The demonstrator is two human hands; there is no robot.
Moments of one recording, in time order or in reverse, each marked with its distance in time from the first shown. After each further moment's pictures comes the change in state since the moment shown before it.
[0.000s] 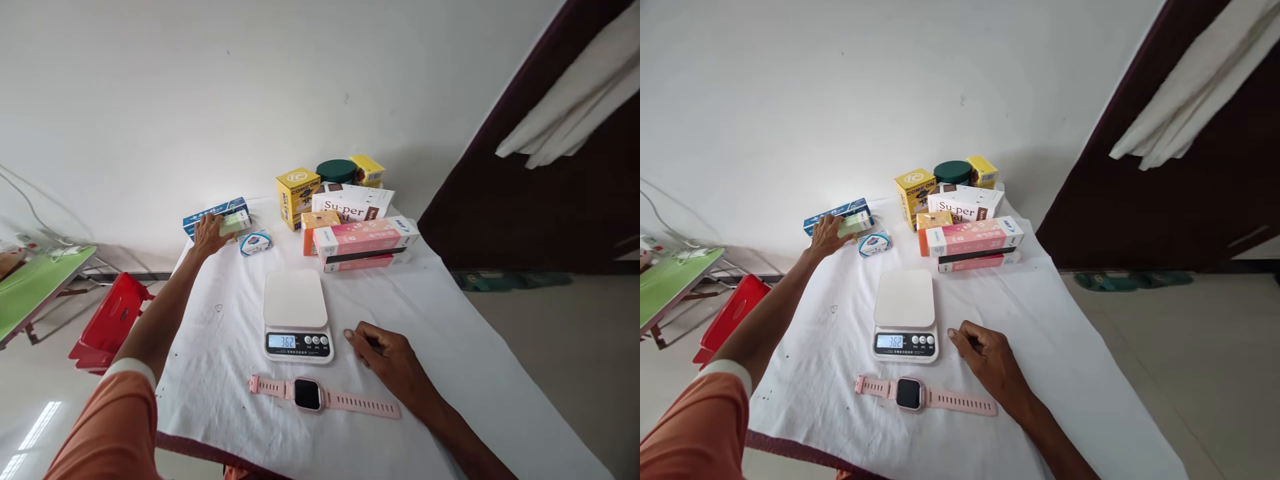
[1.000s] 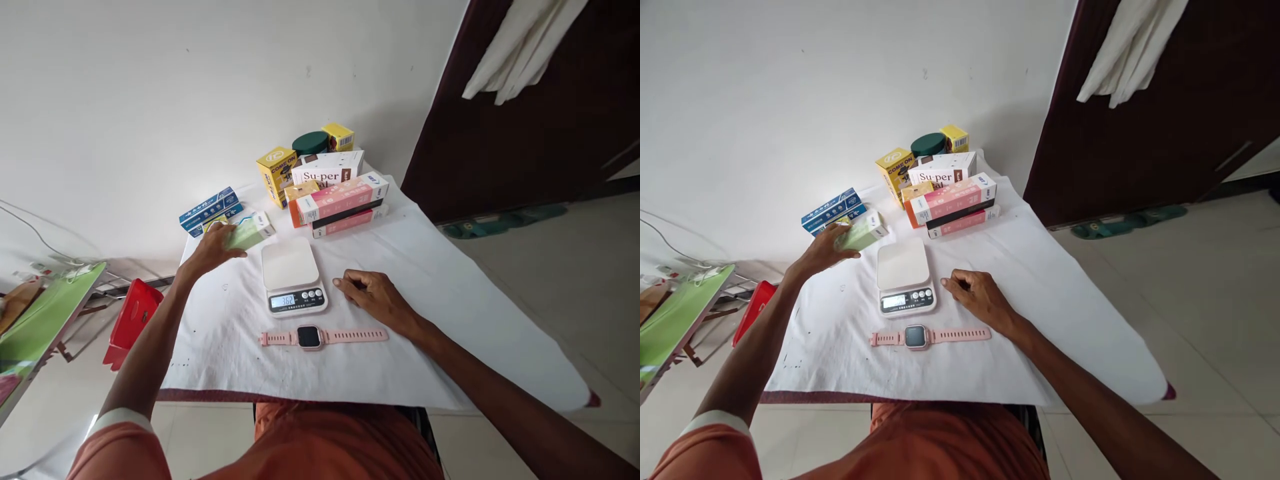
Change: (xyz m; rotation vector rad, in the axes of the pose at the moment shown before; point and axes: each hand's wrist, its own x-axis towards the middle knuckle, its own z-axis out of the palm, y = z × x) left_hand -0.089 0.048 -0.081 -0.310 -0.196 0.284; right_hand 0.001 -0.007 0.001 0.017 0.057 -0.091
